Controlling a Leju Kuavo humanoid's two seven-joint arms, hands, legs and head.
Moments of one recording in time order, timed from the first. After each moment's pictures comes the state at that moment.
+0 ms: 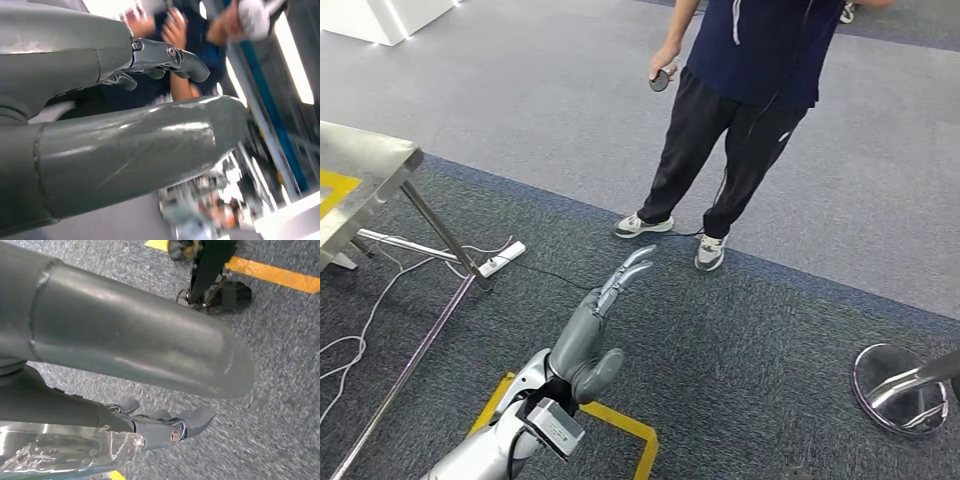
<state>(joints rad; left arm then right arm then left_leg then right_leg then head) -0.22 0.00 -0.91 -1.56 -0.08 0.19 -0.51 -0.08 0.08 -1.10 -0.20 1.14 -0.02 -0.20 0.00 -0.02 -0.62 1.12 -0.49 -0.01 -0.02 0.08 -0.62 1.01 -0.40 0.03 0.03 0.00</state>
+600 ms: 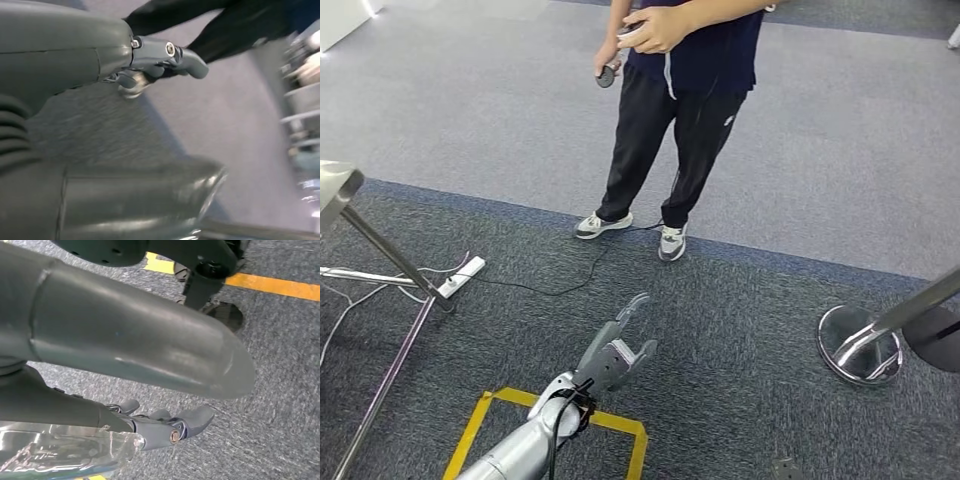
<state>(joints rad) -0.29 -0.19 -0.71 -0.75 -0.07 0.17 -0.45 -0.10 0.08 -1.09 -0.20 1.17 0.01 -0.18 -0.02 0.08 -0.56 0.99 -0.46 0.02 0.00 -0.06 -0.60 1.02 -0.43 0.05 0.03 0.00</state>
